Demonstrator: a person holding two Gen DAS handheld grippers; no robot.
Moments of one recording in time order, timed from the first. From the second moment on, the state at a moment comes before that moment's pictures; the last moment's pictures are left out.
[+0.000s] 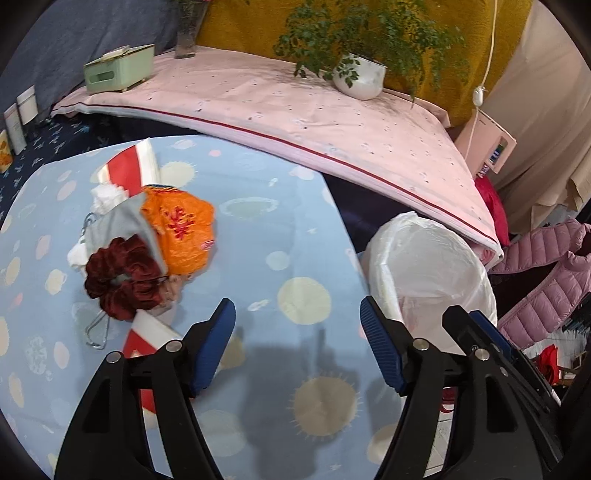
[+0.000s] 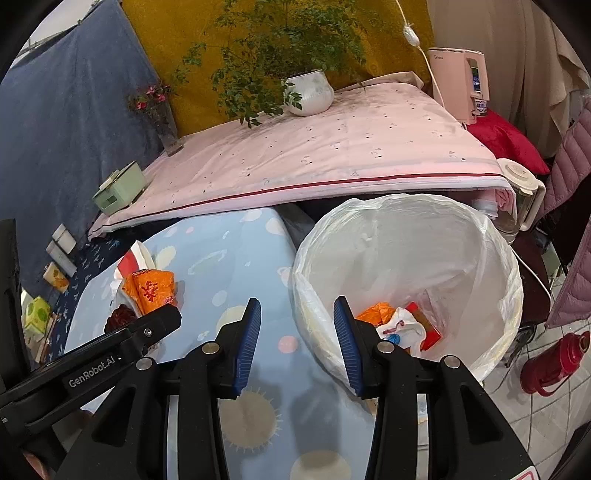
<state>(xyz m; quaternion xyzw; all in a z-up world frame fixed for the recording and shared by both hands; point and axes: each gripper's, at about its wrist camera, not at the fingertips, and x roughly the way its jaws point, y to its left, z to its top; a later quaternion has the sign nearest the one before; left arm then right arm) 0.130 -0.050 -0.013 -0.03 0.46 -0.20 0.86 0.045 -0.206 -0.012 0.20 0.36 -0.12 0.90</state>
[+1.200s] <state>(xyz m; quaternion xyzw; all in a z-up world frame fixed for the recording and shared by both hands) 0.196 0.087 -0.064 -0.03 0.48 -0.17 0.86 0.129 -0.062 -0.057 0.12 0.45 0.10 0.88</state>
